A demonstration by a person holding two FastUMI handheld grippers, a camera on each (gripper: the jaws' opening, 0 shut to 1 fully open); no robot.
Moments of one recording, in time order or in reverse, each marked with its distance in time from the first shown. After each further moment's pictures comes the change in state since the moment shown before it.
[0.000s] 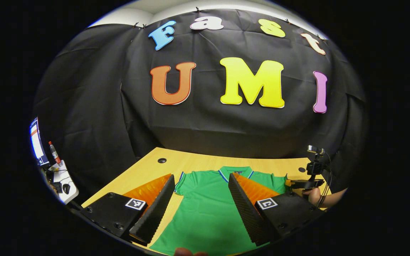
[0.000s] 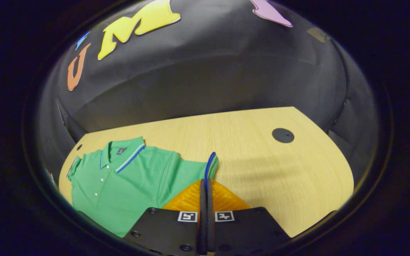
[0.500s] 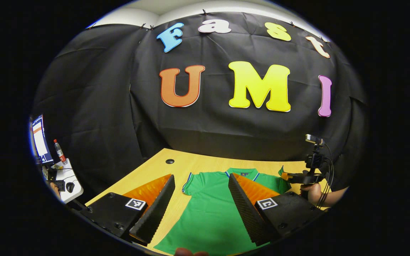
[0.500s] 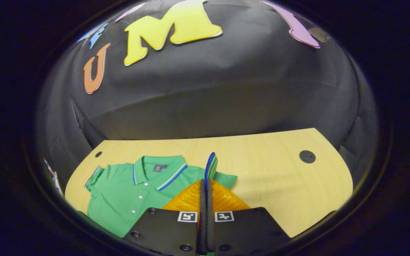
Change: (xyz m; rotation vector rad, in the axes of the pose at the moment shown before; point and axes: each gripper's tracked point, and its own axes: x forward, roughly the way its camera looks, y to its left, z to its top) left arm -0.018 0.023 0.012 -0.007 -0.038 0.045; right arm -0.012 0.105 0.024 -0.073 -0.031 0.093
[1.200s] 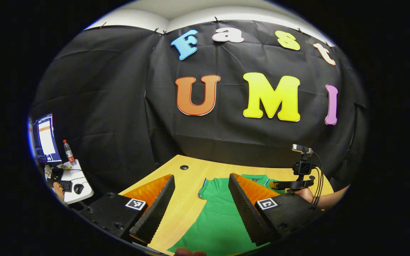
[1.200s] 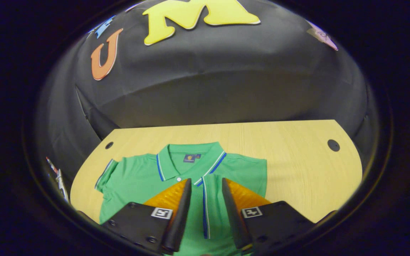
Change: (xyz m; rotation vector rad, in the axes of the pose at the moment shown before) left arm -0.023 0.054 0.010 -0.043 -0.048 0.060; right arm 0.005 0.078 -0.018 -0.003 0.073 0.054
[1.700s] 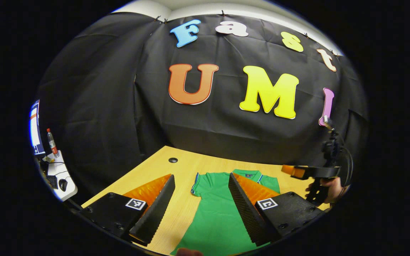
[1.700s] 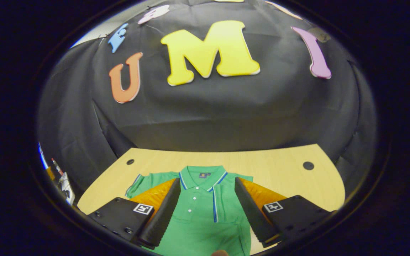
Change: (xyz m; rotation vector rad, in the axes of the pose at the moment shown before) left arm 0.058 0.017 -0.036 -0.066 0.093 -0.175; right arm -0.170 0.038 0.056 -0.069 -0.213 0.019
